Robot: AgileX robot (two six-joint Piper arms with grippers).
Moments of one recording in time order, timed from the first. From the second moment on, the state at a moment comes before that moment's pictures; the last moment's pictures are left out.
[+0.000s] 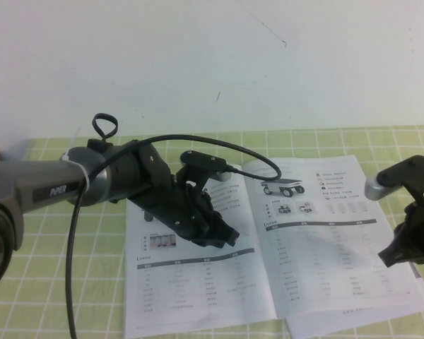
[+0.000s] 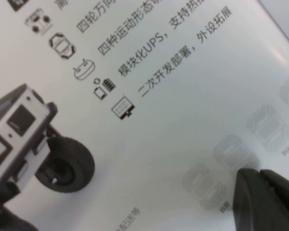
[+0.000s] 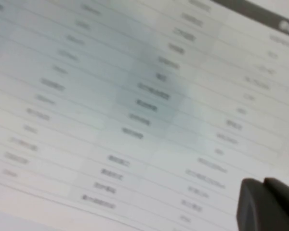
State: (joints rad) right arm 0.17 1.73 -0.93 0.33 0.58 -0.59; left arm -0.44 2.06 -1.33 -0.71 0.62 0.68
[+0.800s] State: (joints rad) right arm 0.17 1.83 -0.93 0.32 0.42 -0.41; left arm -0.44 2.06 -1.33 -0.73 0.62 0.69
